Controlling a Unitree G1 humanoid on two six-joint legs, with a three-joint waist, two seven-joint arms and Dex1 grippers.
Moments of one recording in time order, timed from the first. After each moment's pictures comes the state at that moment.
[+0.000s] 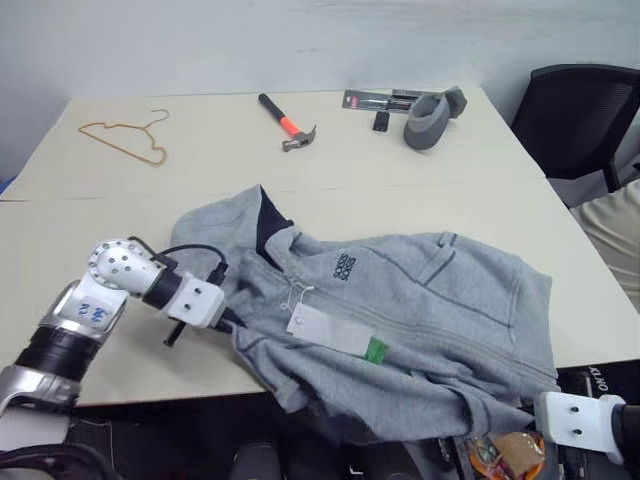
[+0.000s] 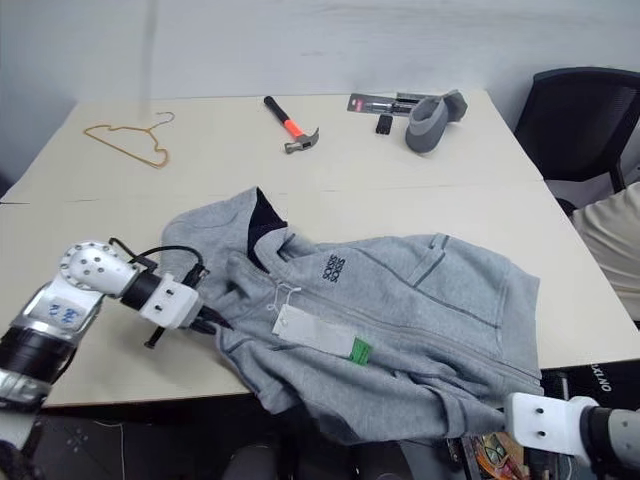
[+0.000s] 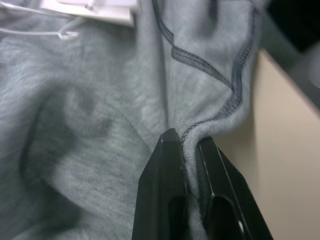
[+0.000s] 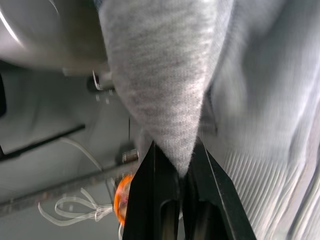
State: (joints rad) left arm -0.51 1.01 -0.33 0.15 -0.23 -0.28 -1.50; right arm 0.72 -1.04 -0.47 -0.34 0.04 -0.13 1.08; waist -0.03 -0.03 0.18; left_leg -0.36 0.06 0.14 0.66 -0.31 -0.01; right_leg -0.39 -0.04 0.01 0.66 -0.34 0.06
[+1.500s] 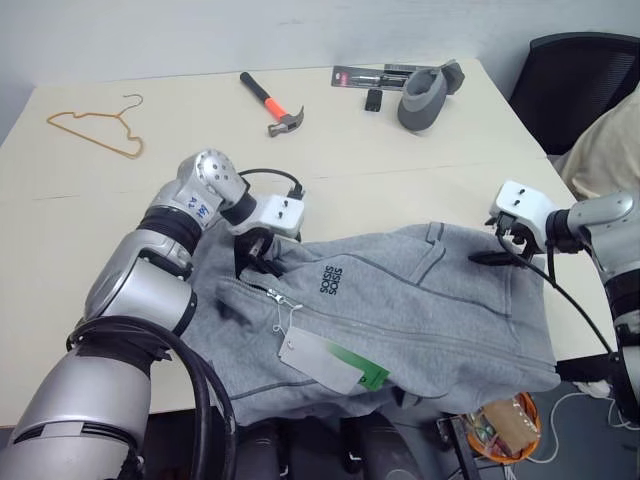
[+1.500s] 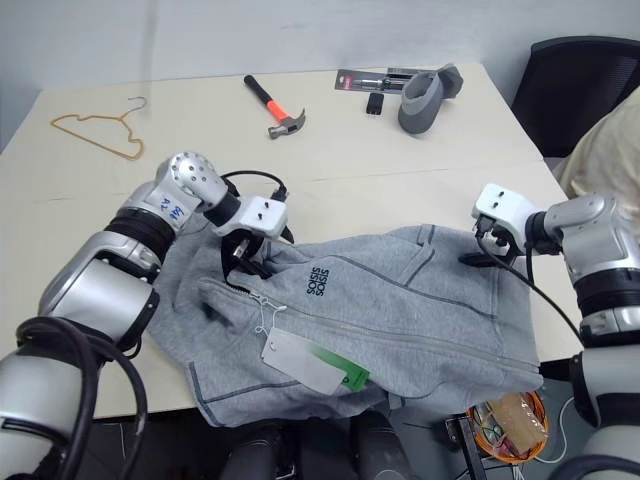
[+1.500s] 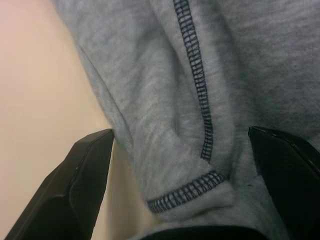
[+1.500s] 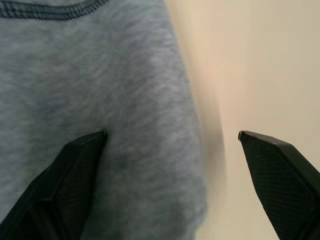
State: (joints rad) left arm -1.37 0.45 -0.58 1.25 0.20 -0.42 -1.40; right arm -1.00 -0.88 0.26 0.85 -0.13 0.18 1.20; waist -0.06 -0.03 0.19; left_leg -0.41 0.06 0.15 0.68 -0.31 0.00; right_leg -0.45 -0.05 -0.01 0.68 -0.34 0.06
